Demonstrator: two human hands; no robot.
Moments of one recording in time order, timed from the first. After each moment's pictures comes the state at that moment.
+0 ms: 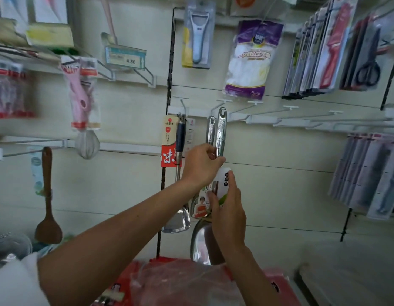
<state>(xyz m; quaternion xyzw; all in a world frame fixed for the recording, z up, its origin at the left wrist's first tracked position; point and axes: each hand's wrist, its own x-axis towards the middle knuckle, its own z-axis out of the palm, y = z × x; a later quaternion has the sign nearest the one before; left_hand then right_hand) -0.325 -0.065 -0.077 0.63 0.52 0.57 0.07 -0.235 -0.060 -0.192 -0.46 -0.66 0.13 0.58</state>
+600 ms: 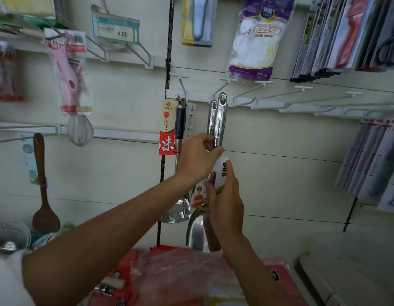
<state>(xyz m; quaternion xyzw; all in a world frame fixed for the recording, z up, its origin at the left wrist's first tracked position) -0.335 -0.039 -0.098 0.62 0.51 0.59 0.04 -0.243 -0.037 -0.203 -0.47 -0.67 0.11 0.56</state>
